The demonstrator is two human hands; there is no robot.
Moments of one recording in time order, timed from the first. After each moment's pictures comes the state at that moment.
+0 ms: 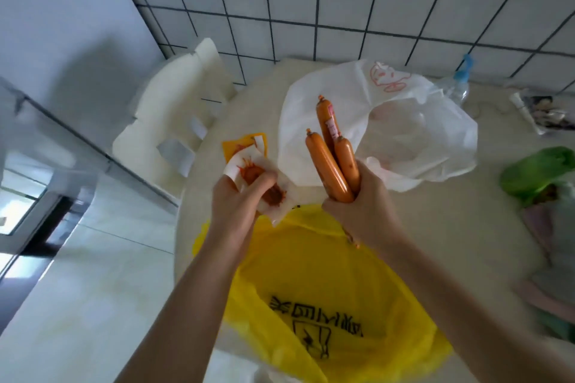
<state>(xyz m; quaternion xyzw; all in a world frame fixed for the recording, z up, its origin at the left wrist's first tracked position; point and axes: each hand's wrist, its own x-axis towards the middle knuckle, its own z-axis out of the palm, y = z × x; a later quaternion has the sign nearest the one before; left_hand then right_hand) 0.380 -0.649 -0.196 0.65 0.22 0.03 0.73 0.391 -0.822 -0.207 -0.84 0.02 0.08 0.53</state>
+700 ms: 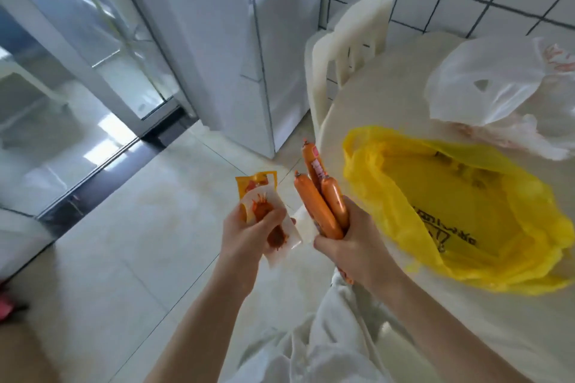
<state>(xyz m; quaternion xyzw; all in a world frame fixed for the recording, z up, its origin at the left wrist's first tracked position) 0.014 -0.456 -0.219 0.55 0.38 0.09 0.74 0.080 -0.605 -0.222 -0.82 -0.11 0.25 0.50</state>
